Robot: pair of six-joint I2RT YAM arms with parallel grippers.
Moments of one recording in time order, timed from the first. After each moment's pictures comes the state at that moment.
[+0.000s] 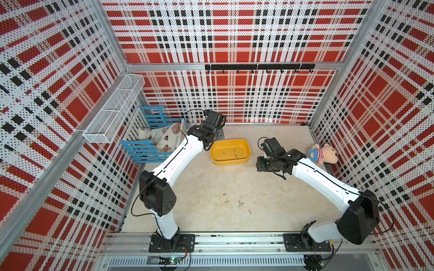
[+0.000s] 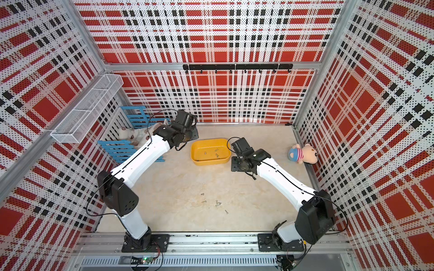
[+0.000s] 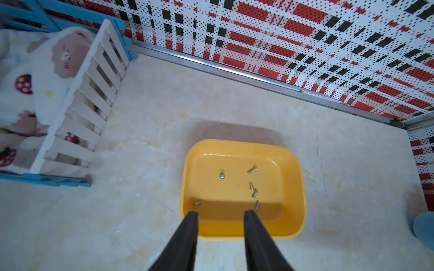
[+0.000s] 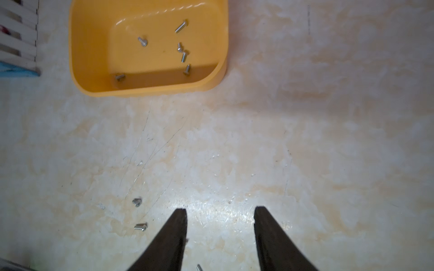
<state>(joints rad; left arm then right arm) -0.49 1.69 1.69 -0.79 -0.32 -0.63 0.64 1.47 1.24 -0.82 0.08 0.53</state>
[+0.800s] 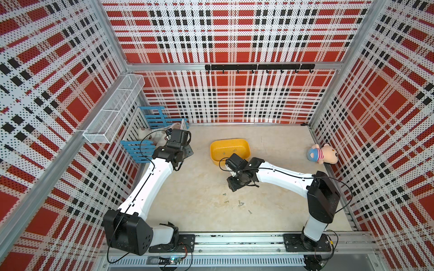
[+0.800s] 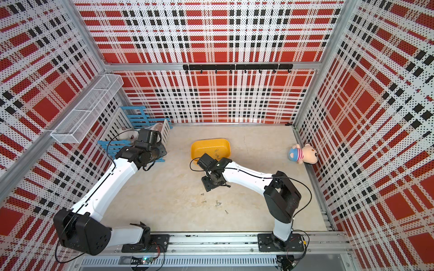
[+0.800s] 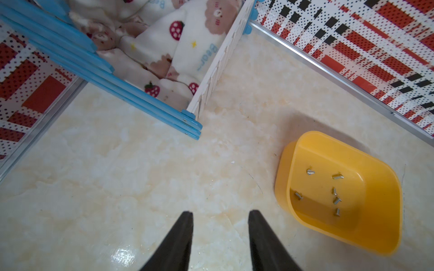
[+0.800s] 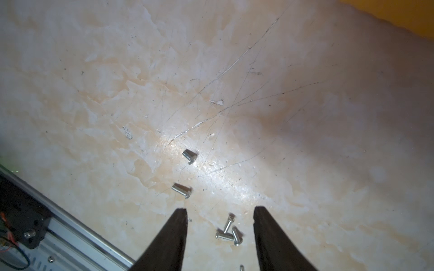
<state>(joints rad) -0.19 1.33 1.23 -0.79 -0.28 -0.64 0.94 1.83 1.41 -0.82 -0.02 0.36</state>
